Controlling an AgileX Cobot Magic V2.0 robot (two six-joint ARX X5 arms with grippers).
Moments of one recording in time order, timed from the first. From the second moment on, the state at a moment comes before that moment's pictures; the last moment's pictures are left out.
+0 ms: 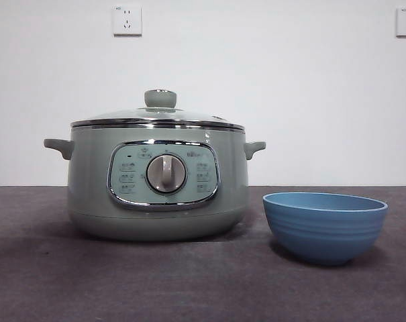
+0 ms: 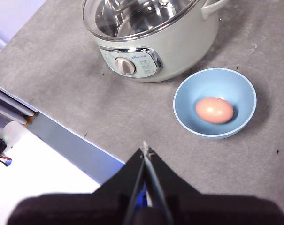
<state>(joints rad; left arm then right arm) -0.48 0.80 1.08 -0.91 0.34 -0.03 0.52 0.53 0.88 -0.98 -0.26 0.20</state>
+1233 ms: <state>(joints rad) -0.14 0.65 1.03 -0.47 0.06 0.08 0.52 0.53 0.88 -0.99 -0.26 0.20</state>
